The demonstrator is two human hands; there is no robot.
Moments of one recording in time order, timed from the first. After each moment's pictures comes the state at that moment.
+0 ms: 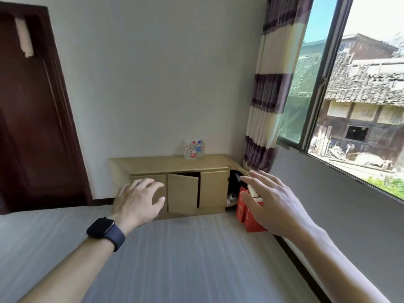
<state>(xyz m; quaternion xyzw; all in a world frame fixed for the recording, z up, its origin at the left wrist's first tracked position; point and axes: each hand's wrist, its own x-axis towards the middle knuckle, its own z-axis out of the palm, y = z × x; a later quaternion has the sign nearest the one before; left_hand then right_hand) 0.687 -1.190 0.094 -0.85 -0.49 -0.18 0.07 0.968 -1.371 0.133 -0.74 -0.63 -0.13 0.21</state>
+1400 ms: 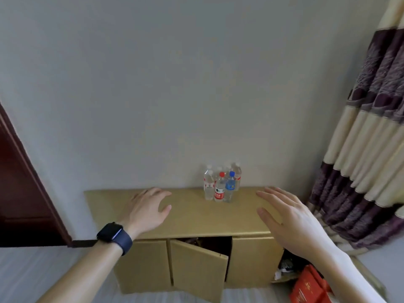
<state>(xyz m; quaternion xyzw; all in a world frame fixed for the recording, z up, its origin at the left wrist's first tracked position) 0.978 -0.301 0.025 -0.85 -0.52 -0.12 -0.01 1.309 -0.464 0.049 -0.71 -0.66 -0.05 0.23</state>
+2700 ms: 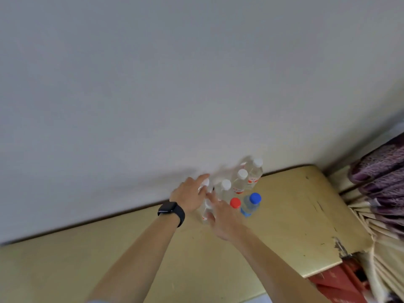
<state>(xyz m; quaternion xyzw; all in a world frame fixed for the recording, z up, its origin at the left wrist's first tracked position) 1.264 0.268 -0.195 -0.84 -0.45 0.05 -0.29 1.366 0.145 -0.207 -0.78 -0.55 0.29 0.08</state>
